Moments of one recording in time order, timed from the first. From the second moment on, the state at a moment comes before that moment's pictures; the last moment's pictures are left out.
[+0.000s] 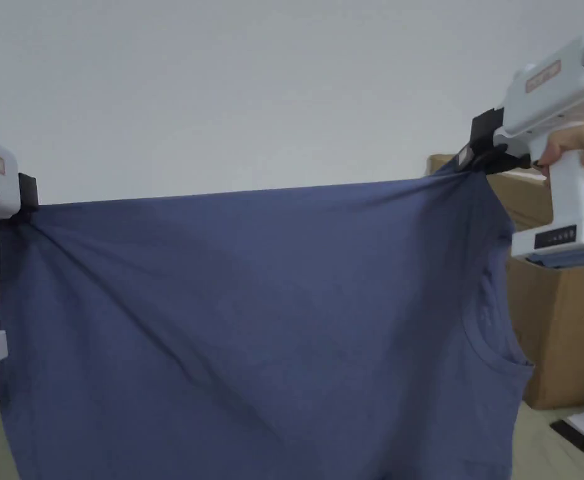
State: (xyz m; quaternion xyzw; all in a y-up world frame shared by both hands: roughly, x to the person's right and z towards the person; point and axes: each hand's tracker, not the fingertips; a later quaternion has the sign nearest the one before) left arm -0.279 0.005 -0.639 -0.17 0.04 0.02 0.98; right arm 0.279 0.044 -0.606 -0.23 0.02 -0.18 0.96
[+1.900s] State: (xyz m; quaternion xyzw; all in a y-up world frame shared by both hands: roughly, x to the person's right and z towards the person) left arm -0.285 -0.396 -0.689 -0.37 0.05 -0.02 0.93; right arm 0.261 -0.373 -0.651 -0.45 -0.01 -0.21 0.87
